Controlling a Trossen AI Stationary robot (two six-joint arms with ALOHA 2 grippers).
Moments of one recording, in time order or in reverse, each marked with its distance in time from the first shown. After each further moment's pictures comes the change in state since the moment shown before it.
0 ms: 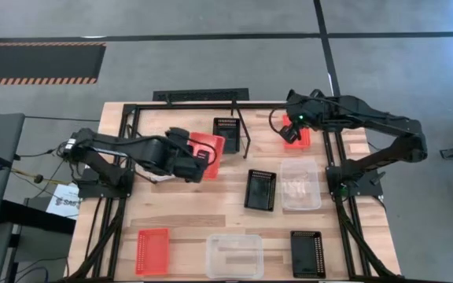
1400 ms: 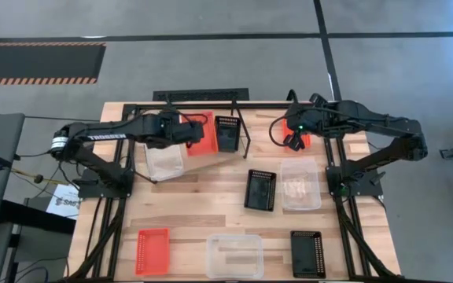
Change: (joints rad) left arm 0.349 -0.160 -0.304 0.282 0.138 0.006; right arm 0.077 0.003 0.000 -0.097 0.030 -0.028
